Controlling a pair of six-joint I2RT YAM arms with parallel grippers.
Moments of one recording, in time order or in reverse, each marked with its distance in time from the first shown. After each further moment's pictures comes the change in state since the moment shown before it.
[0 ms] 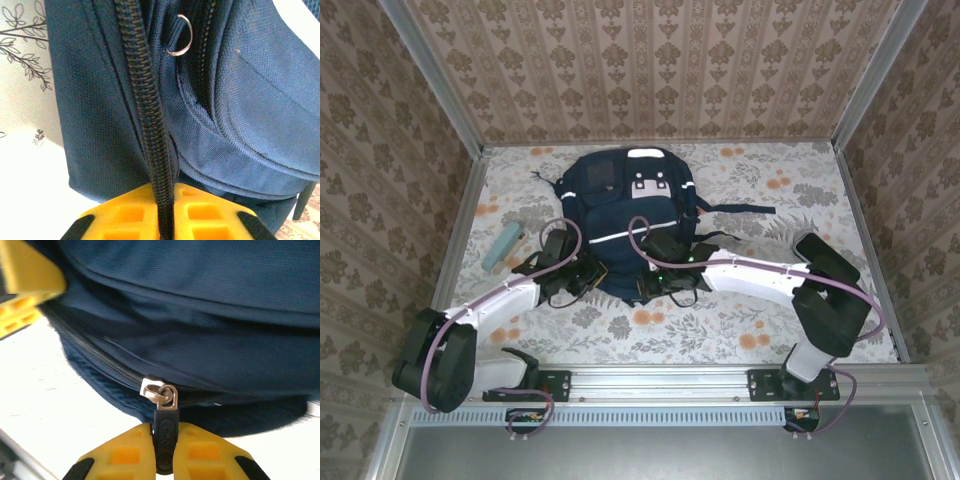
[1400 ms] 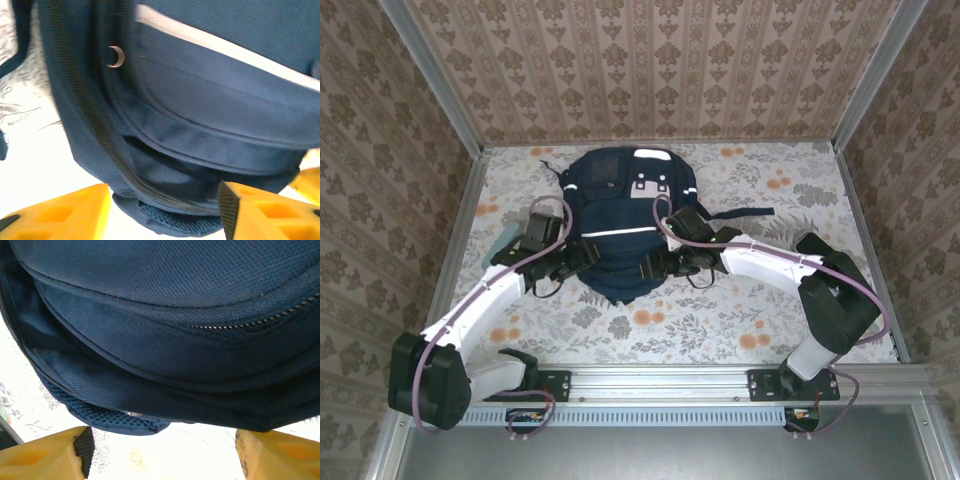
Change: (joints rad) left arm 0.061 -0.094 0.209 -0.334 -0.058 0.455; right arm -0.216 -0.002 -0.029 0.087 -0.238 -0.130
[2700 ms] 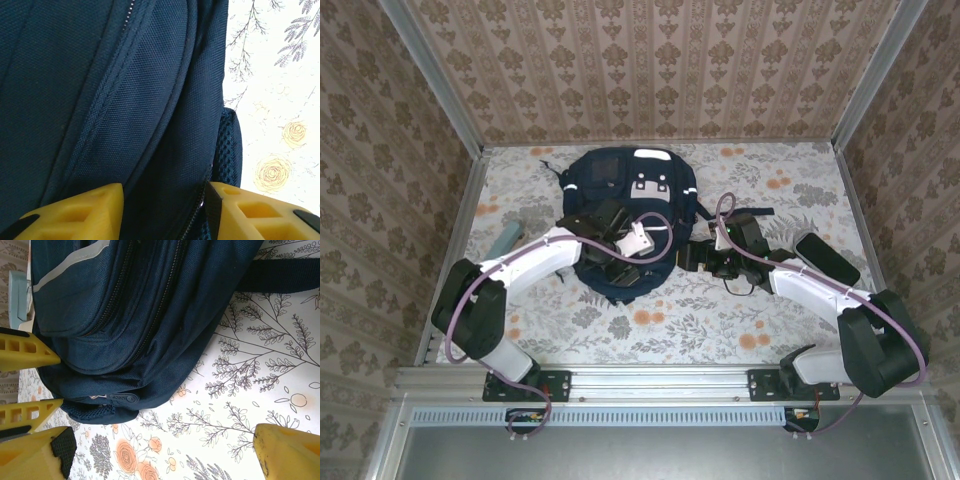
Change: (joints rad) left arm -0.282 0.428 0.330 -0.160 -0.011 1.091; right arm -0.257 -0.294 -0.356 0.246 -0.136 0.113
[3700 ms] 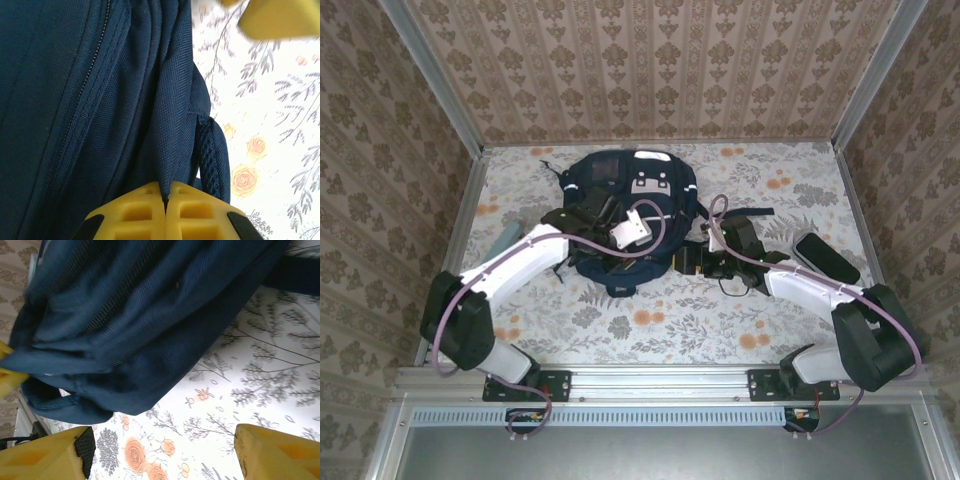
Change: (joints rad) left arm 0.038 -0.103 0.048 -0.023 0.123 0.029; right arm 0.039 0.040 -0.020 0.118 -0.060 -0.027
